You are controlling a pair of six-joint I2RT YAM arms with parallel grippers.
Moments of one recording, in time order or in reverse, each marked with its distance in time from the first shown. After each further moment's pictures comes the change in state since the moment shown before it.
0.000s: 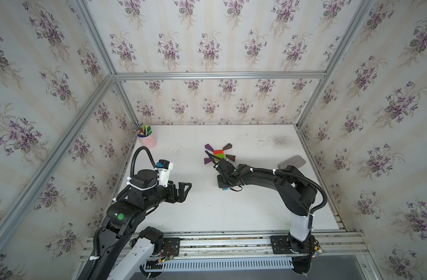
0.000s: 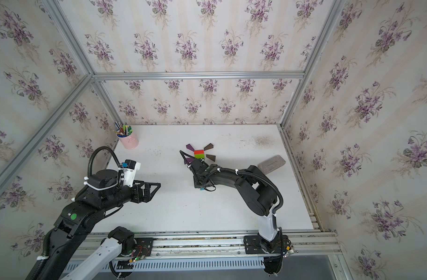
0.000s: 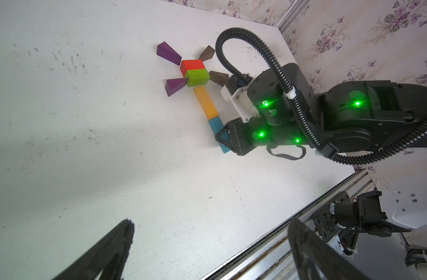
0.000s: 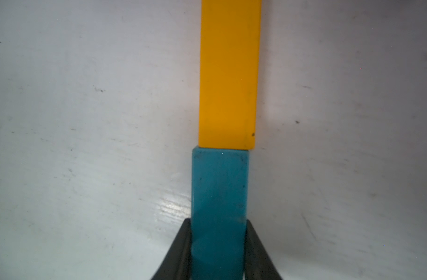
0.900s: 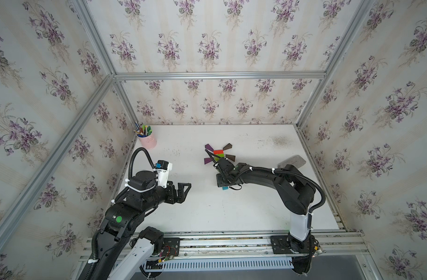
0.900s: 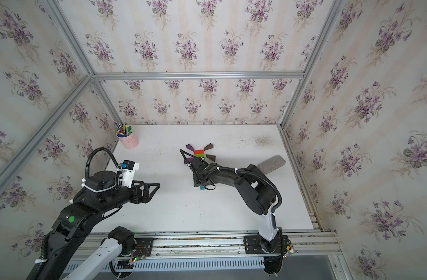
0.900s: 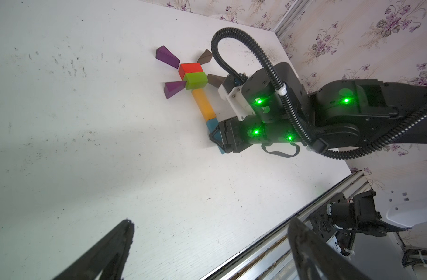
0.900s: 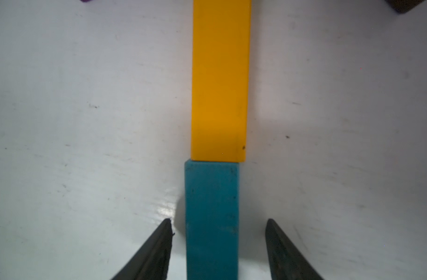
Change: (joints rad) left arm 0.000 -0.021 -0.001 0.000 0.003 -0.008; right arm -0.018 0.021 0.039 -0.009 0.023 -0.008
